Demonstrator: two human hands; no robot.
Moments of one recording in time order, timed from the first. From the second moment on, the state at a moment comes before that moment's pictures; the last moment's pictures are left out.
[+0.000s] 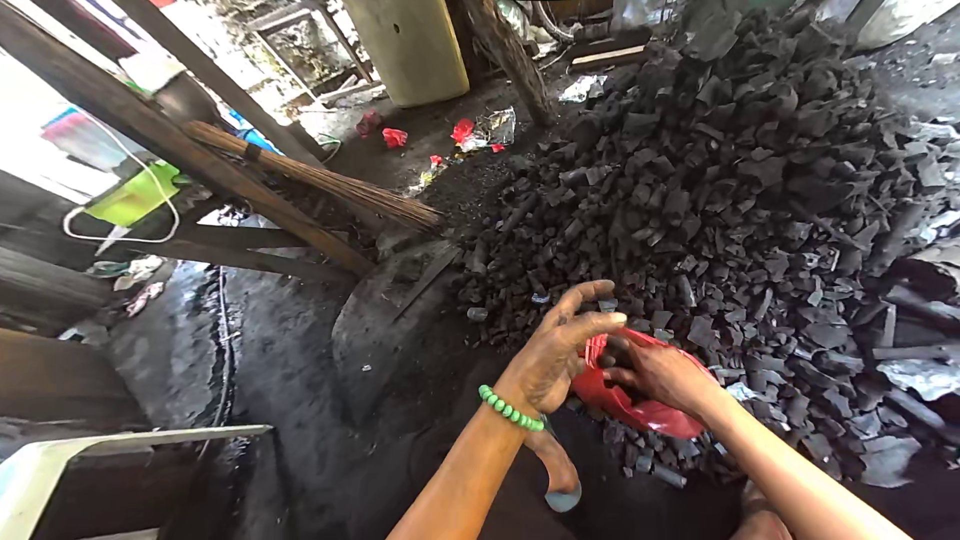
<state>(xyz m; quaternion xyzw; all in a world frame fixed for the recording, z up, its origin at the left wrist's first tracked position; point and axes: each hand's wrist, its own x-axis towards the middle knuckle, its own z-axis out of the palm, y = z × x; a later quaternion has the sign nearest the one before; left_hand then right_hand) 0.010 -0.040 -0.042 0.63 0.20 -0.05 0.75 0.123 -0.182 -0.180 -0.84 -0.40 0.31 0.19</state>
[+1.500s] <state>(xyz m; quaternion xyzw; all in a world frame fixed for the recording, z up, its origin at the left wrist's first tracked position) 0.024 -0.034 -0.047 0.62 0.25 0.01 0.75 0.143 -0.214 -0.193 -0.81 -0.47 0.31 0.14</state>
